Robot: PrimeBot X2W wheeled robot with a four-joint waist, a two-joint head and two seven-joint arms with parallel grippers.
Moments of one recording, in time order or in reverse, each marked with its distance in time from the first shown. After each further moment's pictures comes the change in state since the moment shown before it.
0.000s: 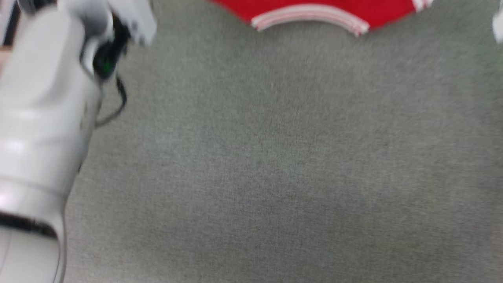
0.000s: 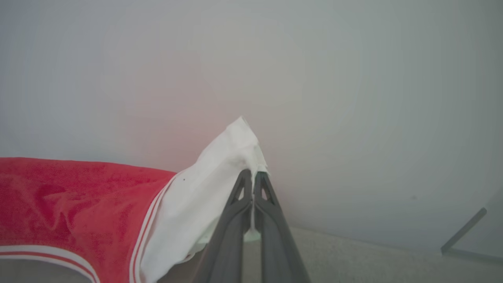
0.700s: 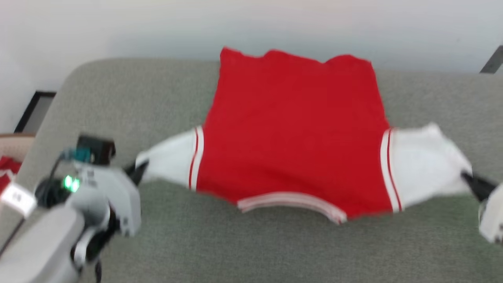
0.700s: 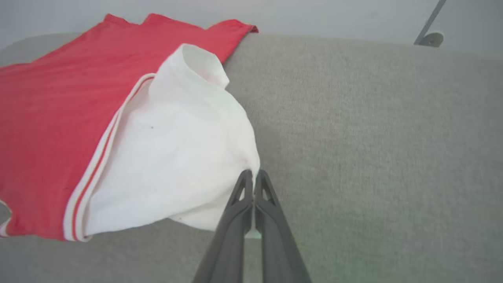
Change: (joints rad) left arm 0.751 0.344 -0.073 -0.588 -0.078 0.189 0.162; right arm 0.834 -0.176 -0.096 -0.462 0.228 0.000 0.421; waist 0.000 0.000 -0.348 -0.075
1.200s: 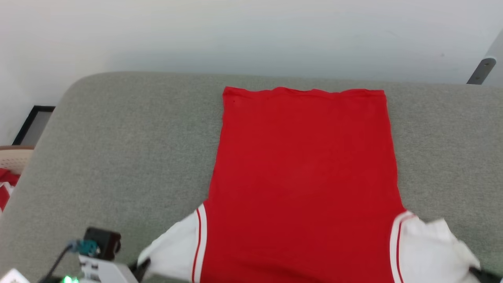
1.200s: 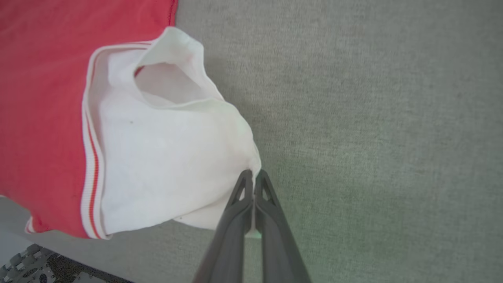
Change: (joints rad) left arm 0.440 0.205 -0.010 -0.462 -0.096 0.258 0.087; right arm 0.466 0.033 -0.214 -0.269 -0.012 0.000 0.221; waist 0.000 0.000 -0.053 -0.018
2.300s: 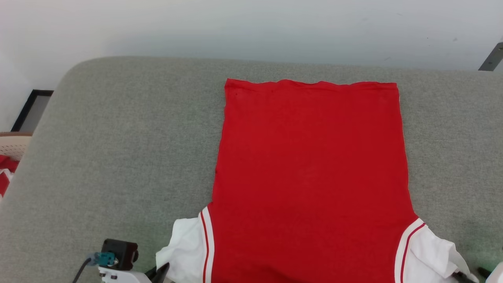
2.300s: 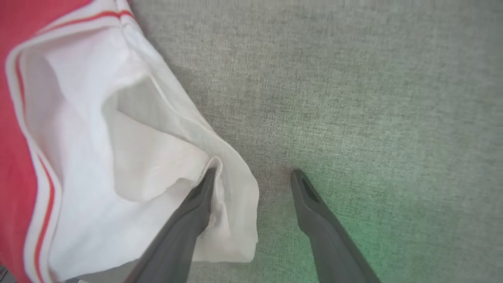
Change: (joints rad) left arm 0.025 -0.114 -0.036 0.079 0.013 -0.010 -0.098; right arm -0.047 0.056 0.025 0.127 -0.119 0.008 -0.002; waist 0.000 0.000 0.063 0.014
